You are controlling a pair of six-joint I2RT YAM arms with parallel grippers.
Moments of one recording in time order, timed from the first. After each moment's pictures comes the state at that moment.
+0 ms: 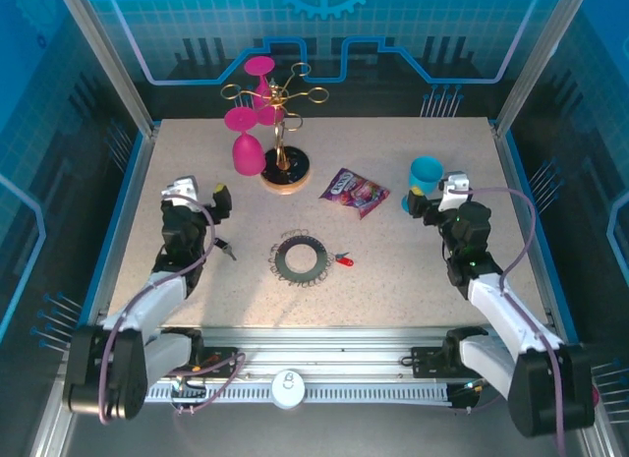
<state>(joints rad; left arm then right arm) -0.03 1.03 0.41 0.44 -0.19 -0.21 0.13 0.94 0.47 0.28 0.01 0.06</state>
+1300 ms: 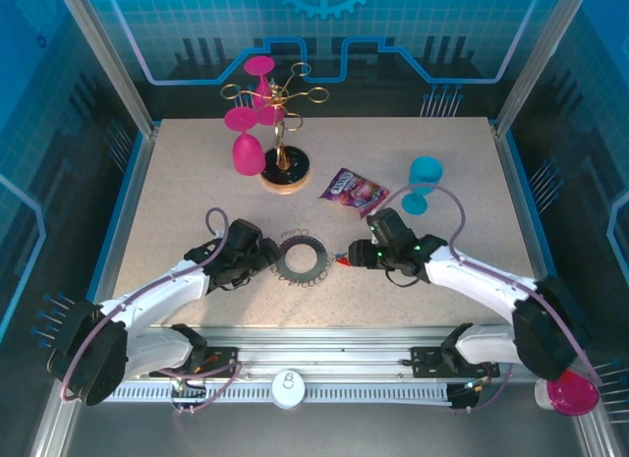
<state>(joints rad) -0.52 1.16 0.58 -0.45 -0.07 -1.09 0.66 1.32 0.75 -0.39 -0.05 0.65</state>
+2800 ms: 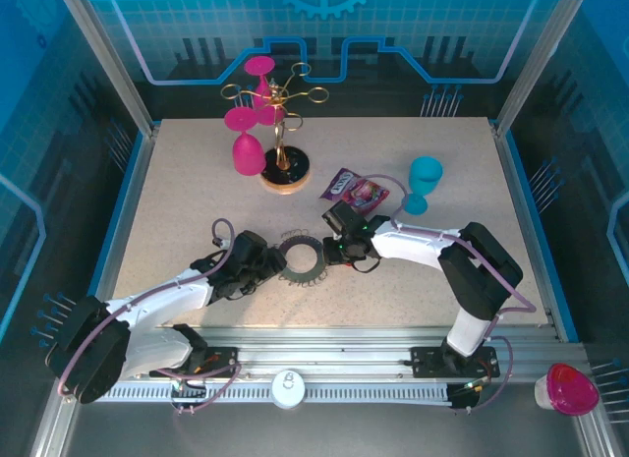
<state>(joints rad) -0.59 1.15 0.48 -0.31 -0.05 -1.16 0.76 1.74 1.02 -0.42 -0.06 0.60</state>
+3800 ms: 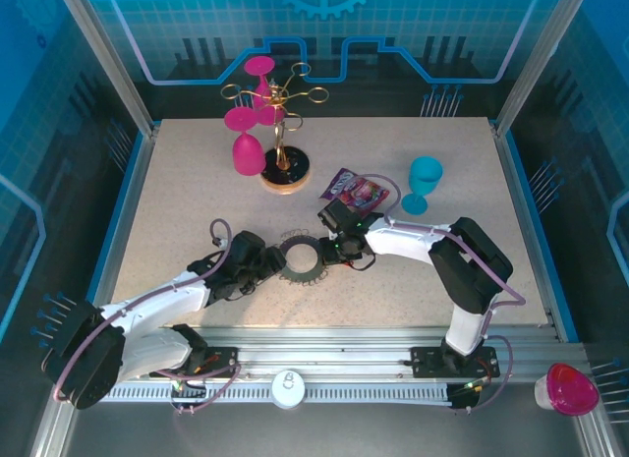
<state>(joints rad) -0.59 1.12 0.47 -0.31 -0.05 -1.16 0.76 1.79 1.07 -0.44 -0.09 0.57</state>
